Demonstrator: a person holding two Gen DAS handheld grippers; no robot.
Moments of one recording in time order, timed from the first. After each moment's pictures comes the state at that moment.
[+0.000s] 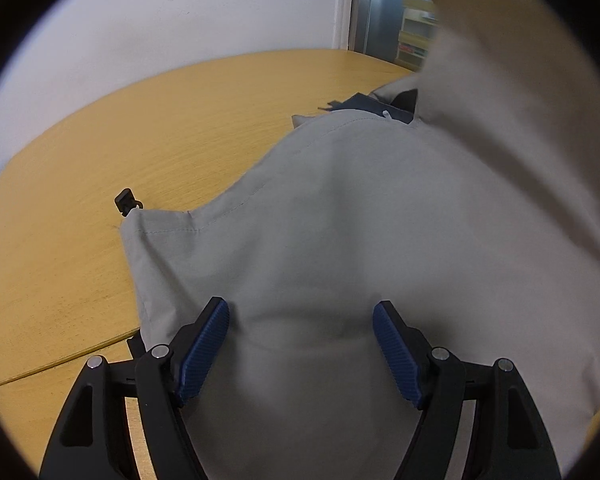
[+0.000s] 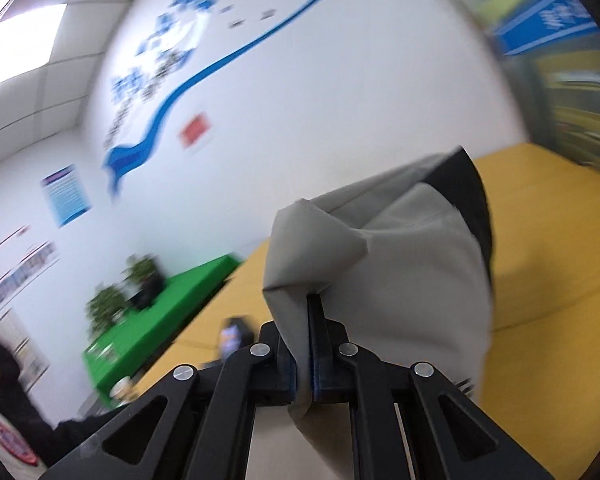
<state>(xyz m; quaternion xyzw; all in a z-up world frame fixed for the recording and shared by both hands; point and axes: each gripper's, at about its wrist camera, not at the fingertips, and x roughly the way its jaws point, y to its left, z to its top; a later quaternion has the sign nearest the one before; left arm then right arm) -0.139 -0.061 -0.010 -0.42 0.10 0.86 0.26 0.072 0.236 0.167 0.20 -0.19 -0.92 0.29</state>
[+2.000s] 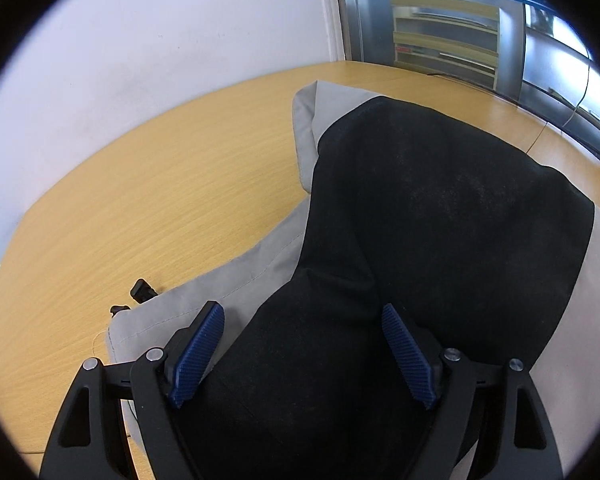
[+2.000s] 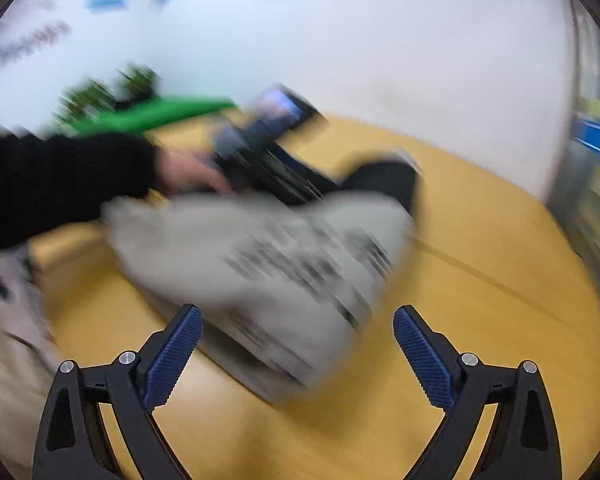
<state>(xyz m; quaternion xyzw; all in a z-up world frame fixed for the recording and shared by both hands) -0.156 -0.010 0.005 -0.37 0.18 0.88 0.24 0.090 0.124 0.053 0.32 0.14 -0.91 0.20</state>
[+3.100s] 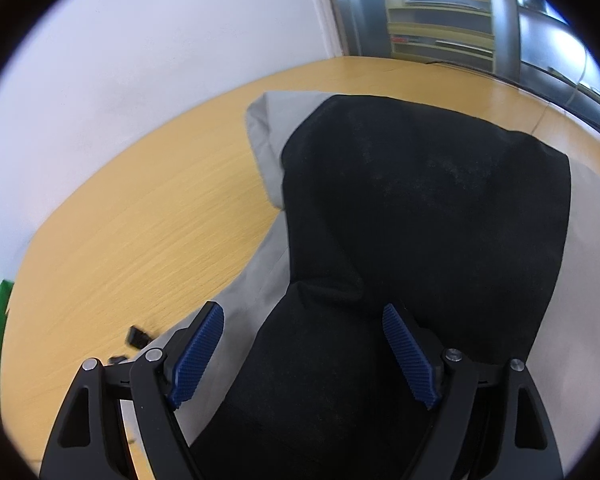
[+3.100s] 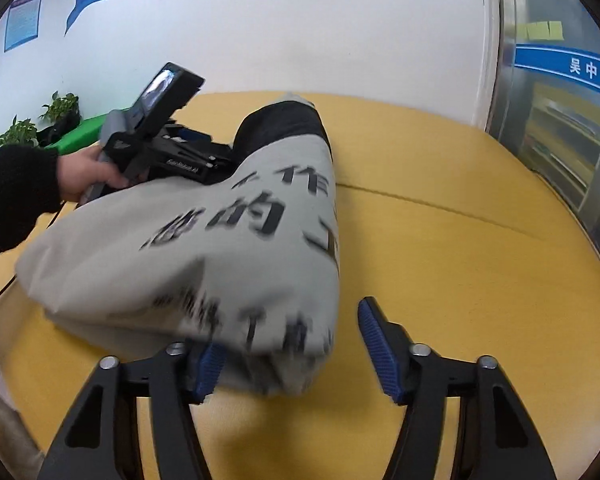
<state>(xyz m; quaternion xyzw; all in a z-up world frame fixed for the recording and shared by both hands) -0.128 -0.033 0.019 -0.36 0.21 0.88 0.21 0.064 0.174 0.029 0.34 0.06 -0.93 0.12</state>
